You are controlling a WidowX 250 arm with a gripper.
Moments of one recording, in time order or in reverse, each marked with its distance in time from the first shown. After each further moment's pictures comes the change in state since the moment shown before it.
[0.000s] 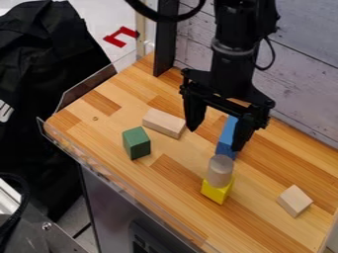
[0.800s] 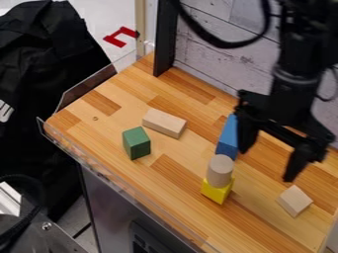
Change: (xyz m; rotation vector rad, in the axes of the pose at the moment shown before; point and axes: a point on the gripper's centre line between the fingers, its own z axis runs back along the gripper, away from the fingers) arm 0.001 -0.072 -0.010 -0.018 0.011 -0.216
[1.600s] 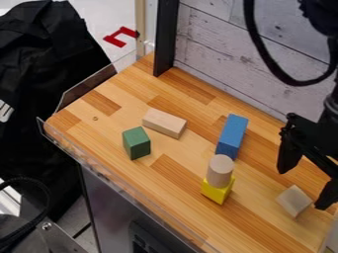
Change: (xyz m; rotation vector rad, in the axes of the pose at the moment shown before) arm 0.023 -0.034 -0.031 0.044 0.030 -0.209
